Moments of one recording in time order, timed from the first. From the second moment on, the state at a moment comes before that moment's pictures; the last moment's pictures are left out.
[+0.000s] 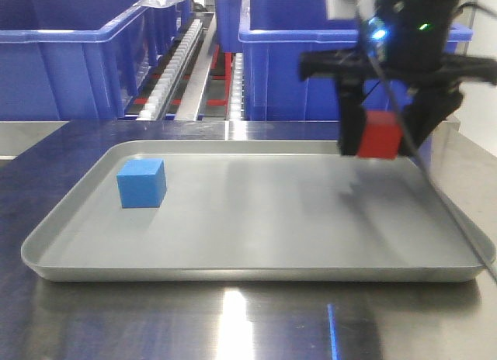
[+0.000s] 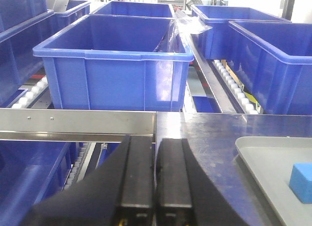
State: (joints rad) left arm -0.05 0.00 0.01 0.00 0.03 -0.04; right arm 0.47 1.71 -1.34 -0.06 0.95 0.55
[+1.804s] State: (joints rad) left arm -0.05 0.00 0.01 0.00 0.03 -0.04; right arm -0.01 0.38 -0.35 -0.03 0.10 0.04
